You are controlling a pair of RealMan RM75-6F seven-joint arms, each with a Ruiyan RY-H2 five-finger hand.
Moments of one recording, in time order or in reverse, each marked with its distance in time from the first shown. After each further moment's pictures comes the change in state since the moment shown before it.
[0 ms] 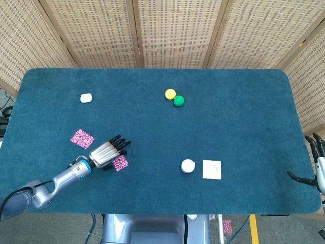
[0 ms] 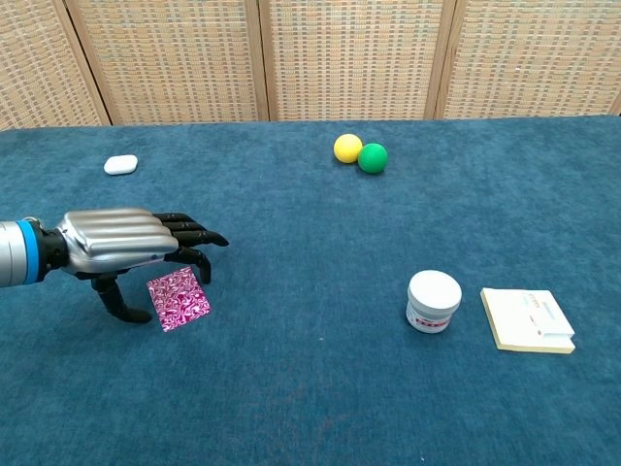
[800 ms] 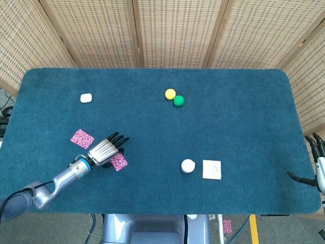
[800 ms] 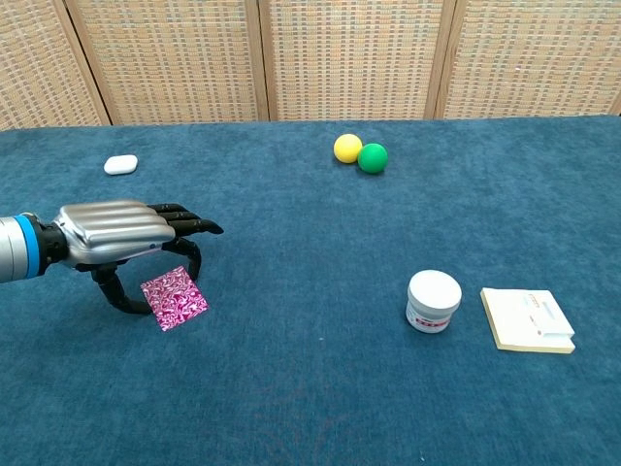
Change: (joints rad) left arm 0.019 -0.006 -0.029 0.006 -0.055 0.019 0.031; right arm 0.000 0.000 0.000 0.000 -0.002 0.000 0.002
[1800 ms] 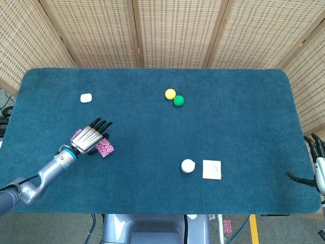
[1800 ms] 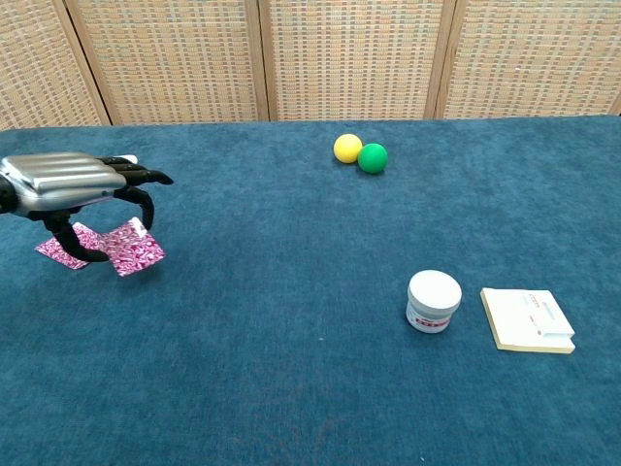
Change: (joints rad) left arm 0.025 0.108 -0.038 -0.006 -0.088 0.002 -0.007; right arm 0.001 -0.001 -0.003 -0.005 -0.005 0.000 -0.011
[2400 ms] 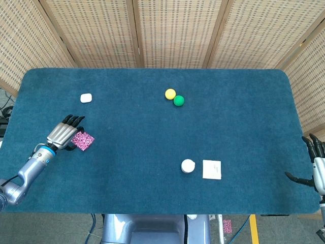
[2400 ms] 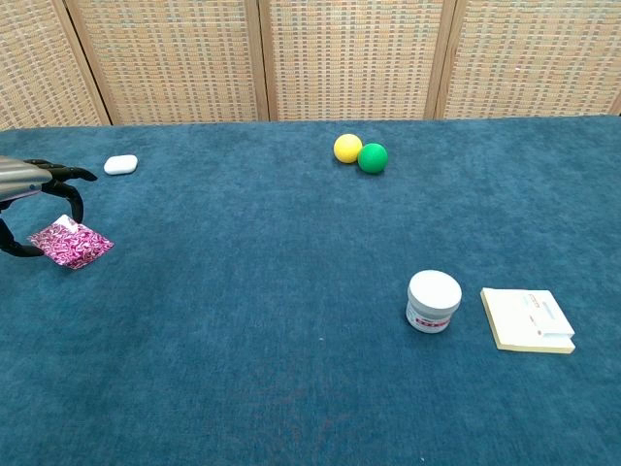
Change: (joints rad) left arm 0.079 -0.035 0.027 0.251 -0.023 -0.013 -0.226; right arm 0.004 -0.007 0.000 -0.005 0.010 -0.005 -0.026
